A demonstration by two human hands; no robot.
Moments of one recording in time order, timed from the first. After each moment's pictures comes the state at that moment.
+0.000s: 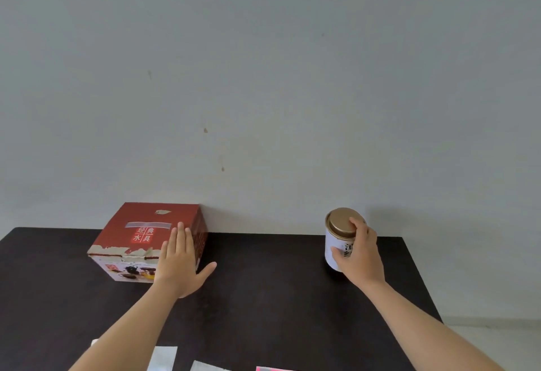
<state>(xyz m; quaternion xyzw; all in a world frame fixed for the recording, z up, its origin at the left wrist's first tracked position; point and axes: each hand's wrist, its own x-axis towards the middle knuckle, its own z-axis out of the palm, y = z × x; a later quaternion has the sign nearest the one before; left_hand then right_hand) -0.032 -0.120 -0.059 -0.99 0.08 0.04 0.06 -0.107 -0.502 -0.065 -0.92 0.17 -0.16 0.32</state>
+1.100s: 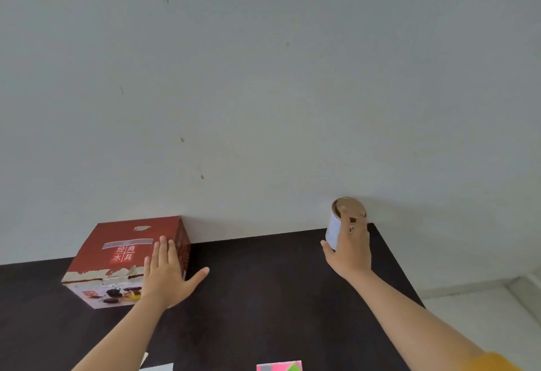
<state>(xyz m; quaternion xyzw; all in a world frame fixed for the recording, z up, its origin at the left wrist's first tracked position) -0.031 -0.114 -0.054 -0.99 0.09 0.04 -0.06 -0.131 -0.488 -0.044 -0.94 0.25 -0.17 0.17</state>
